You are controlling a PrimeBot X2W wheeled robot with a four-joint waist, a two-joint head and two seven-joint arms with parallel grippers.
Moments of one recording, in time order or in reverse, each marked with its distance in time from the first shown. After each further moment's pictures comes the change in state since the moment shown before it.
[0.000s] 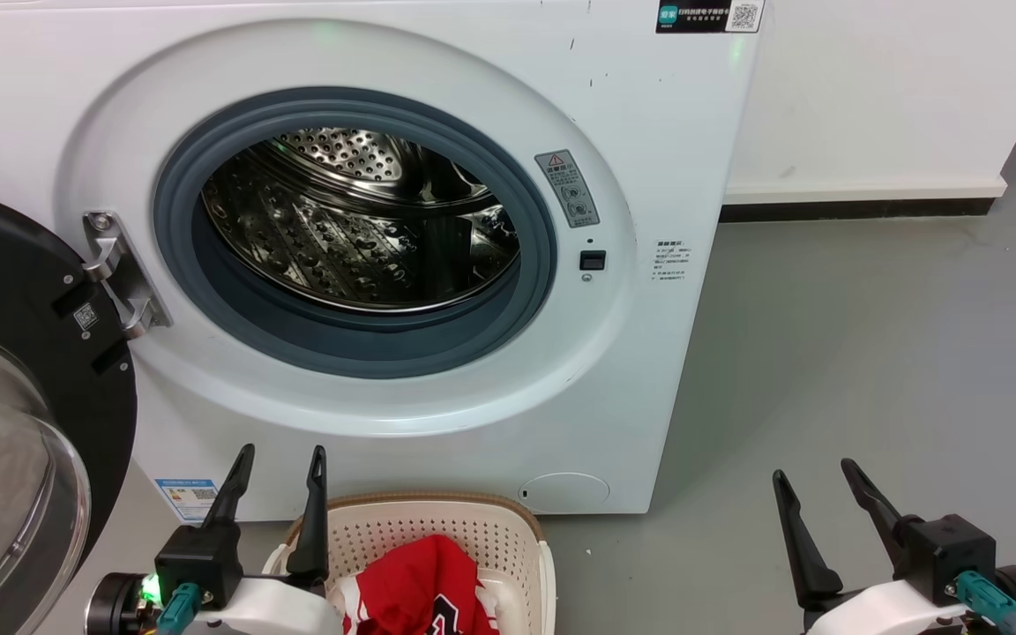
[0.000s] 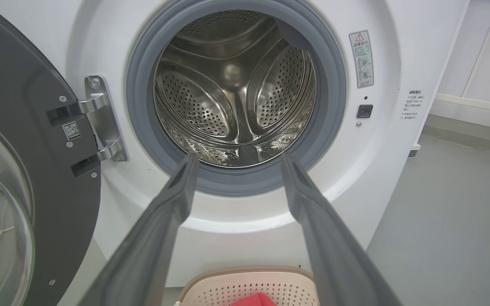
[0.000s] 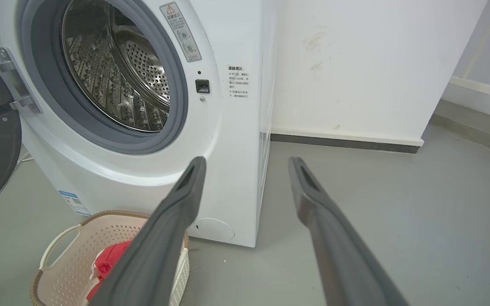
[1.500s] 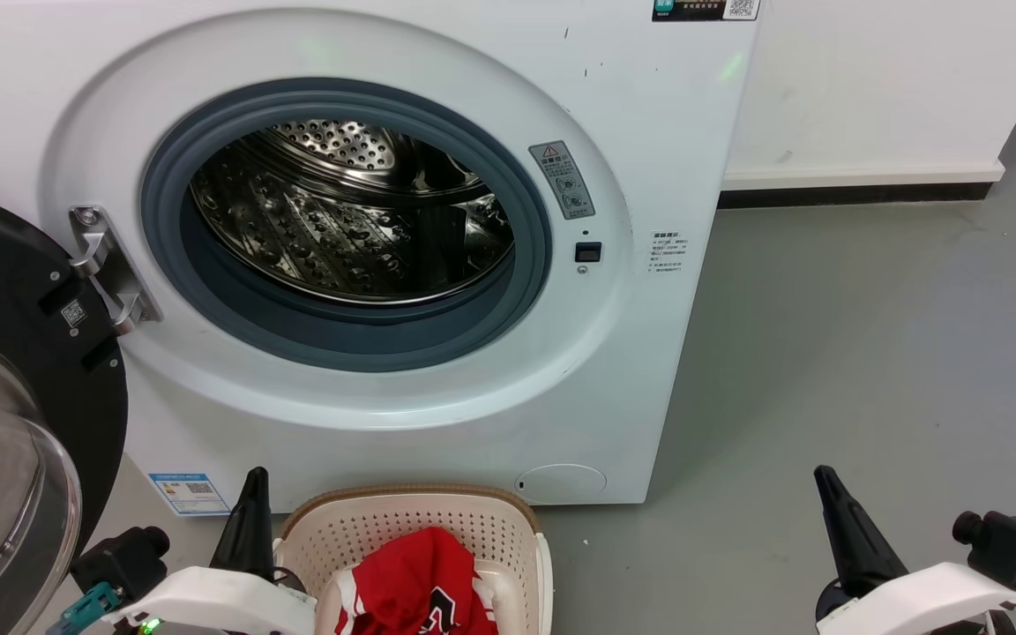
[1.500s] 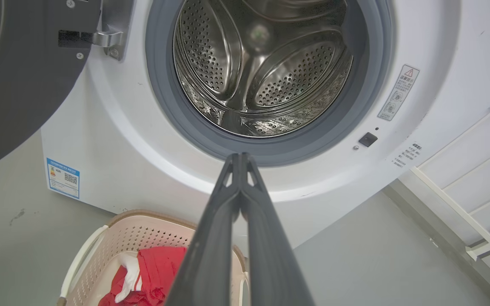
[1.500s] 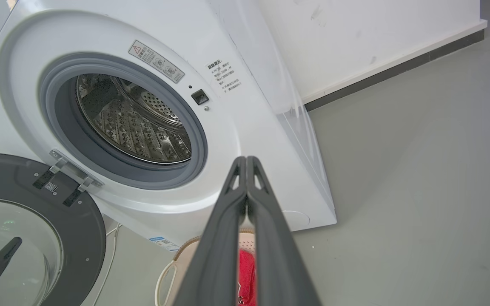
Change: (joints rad) left arm -0.009 0.006 0.029 0.054 -0.505 0.004 0.123; right arm -0.042 -0.021 -0.004 0.105 0.534 0.000 0.015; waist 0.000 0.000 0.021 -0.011
